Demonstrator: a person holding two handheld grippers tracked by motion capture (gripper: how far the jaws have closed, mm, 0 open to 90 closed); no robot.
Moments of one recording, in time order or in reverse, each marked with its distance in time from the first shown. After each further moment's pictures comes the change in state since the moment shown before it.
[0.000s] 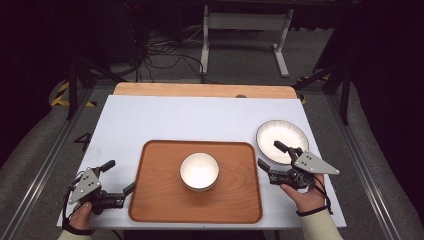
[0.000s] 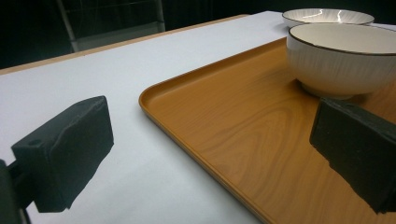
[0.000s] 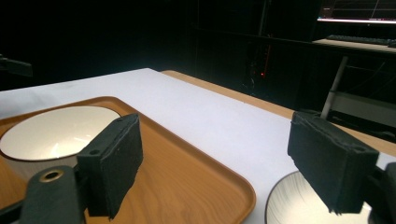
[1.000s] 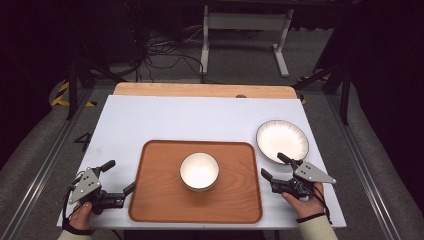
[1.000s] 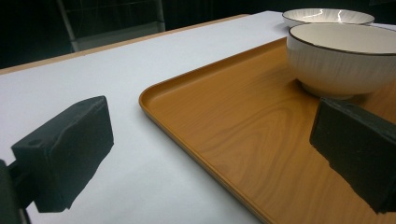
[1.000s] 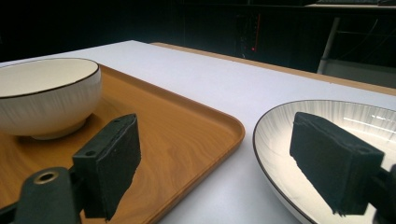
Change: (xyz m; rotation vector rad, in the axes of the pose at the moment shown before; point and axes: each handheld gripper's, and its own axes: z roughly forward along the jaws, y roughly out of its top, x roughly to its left) left arm 0.000 0.000 0.000 0.002 0.000 -0.002; right arm -0.006 -0.051 -0.008 0.075 -0.045 0.062
